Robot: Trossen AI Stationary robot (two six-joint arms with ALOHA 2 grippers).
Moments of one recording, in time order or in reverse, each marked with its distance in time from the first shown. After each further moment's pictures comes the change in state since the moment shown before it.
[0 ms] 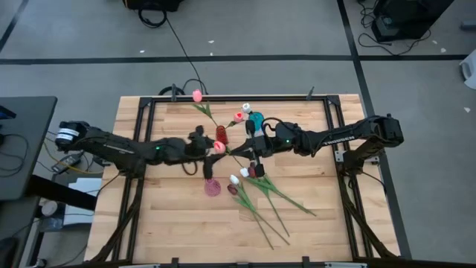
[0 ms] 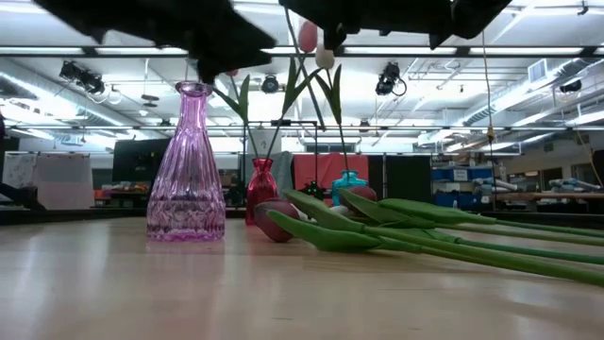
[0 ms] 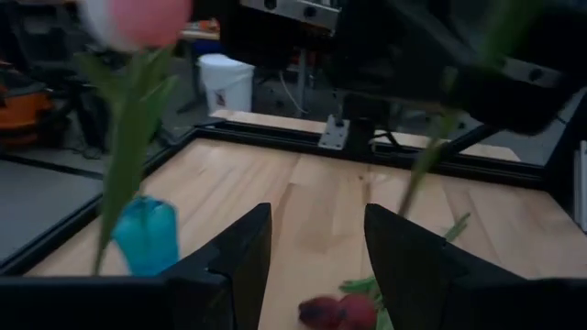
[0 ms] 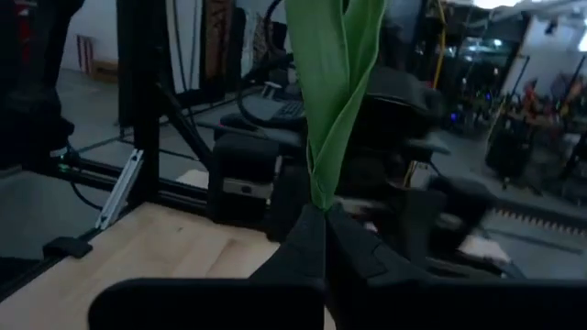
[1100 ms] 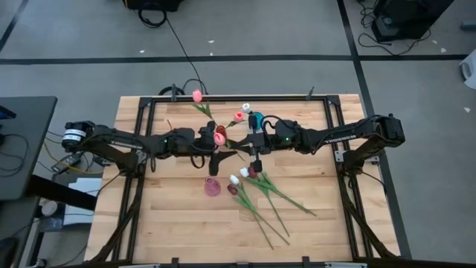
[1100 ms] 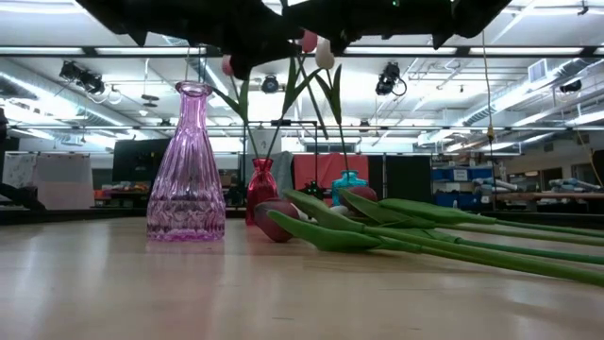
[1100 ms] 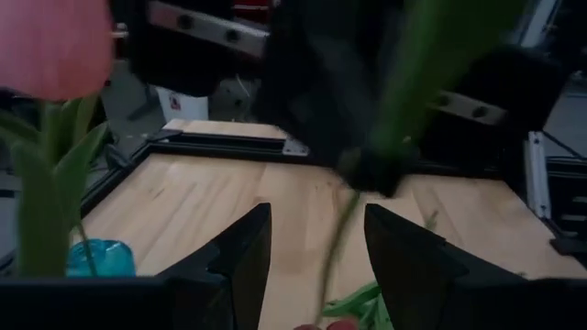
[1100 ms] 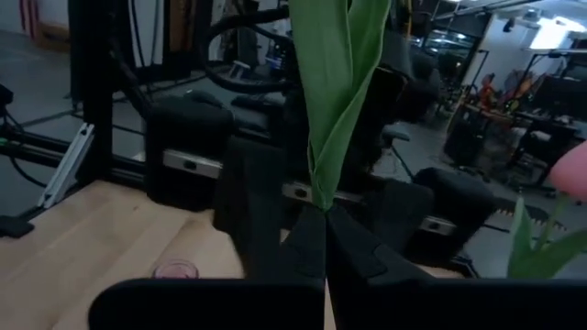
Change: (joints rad) left arm 0.106 0.099 0.114 -0.011 0.237 0.057; right arm -0.017 -0.017 0.000 -0.055 0.072 -0.060
